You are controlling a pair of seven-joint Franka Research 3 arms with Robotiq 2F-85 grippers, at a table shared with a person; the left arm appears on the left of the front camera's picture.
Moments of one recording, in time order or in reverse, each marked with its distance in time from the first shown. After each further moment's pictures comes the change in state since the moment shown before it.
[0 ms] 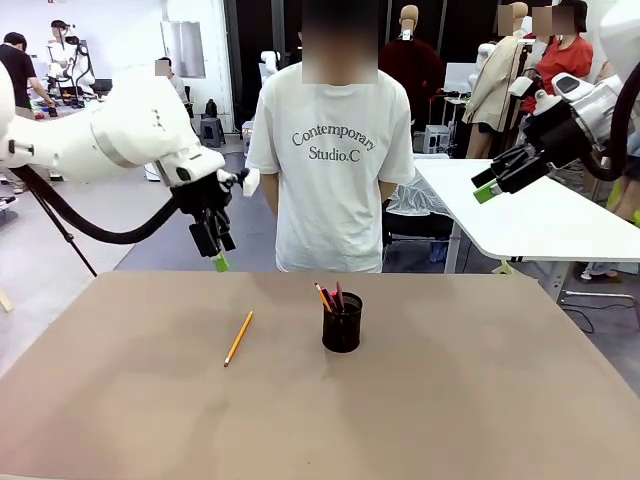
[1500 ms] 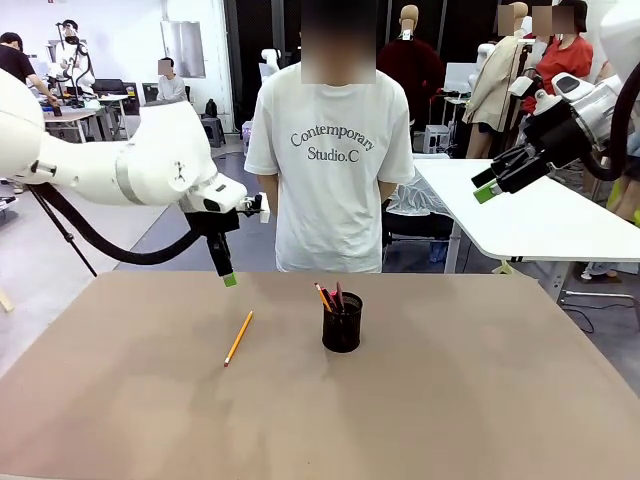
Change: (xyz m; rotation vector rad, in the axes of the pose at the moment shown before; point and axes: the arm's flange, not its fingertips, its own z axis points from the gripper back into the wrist) left arm 0.000 0.011 -0.044 0.220 0.121 0.228; right arm 0.000 0.000 0.000 0.000 0.000 0.000
